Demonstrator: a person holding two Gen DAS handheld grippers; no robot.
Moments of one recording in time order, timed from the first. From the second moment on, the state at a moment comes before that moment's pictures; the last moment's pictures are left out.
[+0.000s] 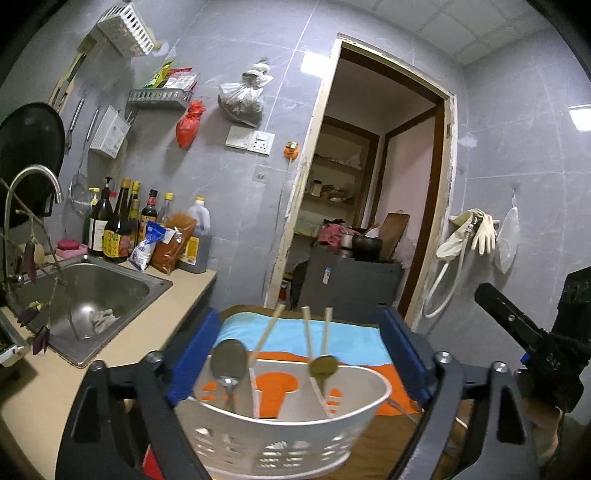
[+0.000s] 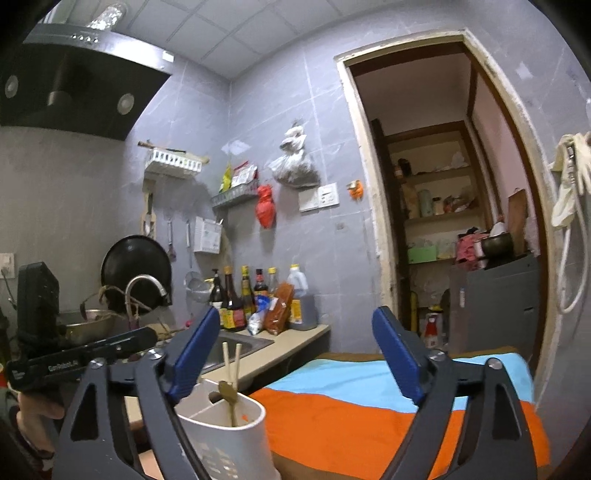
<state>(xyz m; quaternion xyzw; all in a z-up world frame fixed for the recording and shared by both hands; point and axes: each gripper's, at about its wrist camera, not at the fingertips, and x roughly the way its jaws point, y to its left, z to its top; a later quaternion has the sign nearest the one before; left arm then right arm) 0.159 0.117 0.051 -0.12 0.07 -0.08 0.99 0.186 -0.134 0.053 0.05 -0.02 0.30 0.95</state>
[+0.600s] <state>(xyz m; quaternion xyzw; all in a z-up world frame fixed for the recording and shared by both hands) 0.162 0.002 0.055 -0.06 0.09 -0.14 0.98 0.128 -0.246 0.071 0.04 -0.01 0.23 0.97</state>
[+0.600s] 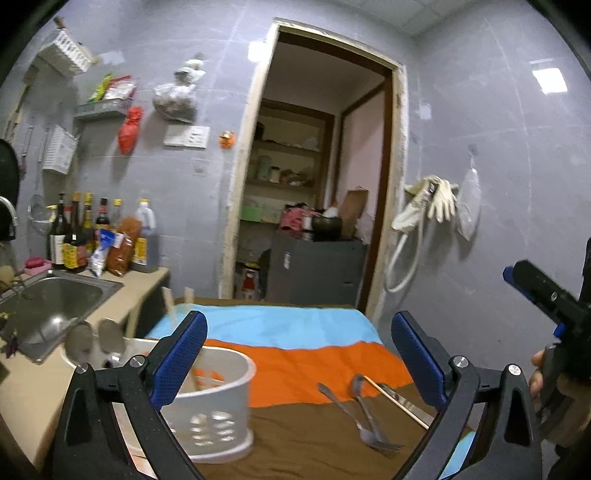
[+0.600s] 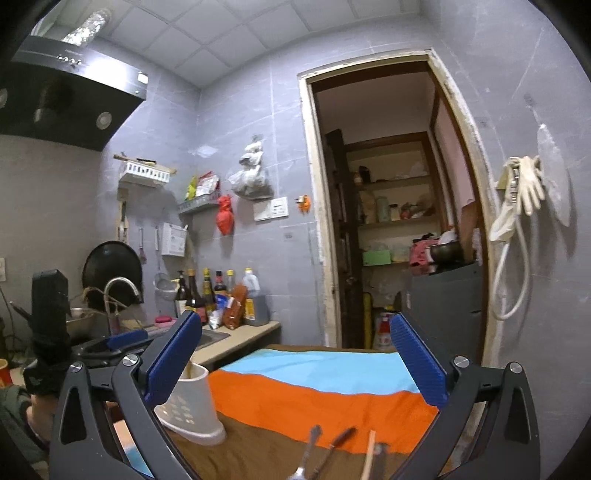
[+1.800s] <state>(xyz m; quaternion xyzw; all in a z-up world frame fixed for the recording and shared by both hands) 0.272 -0.091 -0.046 0.01 0.32 -0.17 0.93 0.218 -0.302 -0.041 0.00 0.23 0.15 0.96</state>
